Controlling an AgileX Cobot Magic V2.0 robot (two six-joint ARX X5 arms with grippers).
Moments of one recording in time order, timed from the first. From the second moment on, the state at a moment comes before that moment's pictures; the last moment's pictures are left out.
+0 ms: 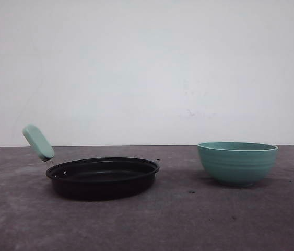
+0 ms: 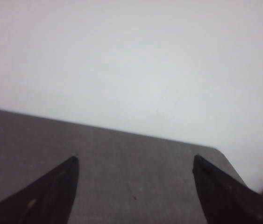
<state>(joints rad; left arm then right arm) 0.00 0.87 1.36 -0.63 0.34 -0.36 0.15 0.74 1.28 -0.63 -0.21 0.16</state>
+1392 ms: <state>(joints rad) -0.30 1.46 0.67 0.08 0.23 -0.75 0.19 0.76 1.28 -0.81 -0.18 0.13</state>
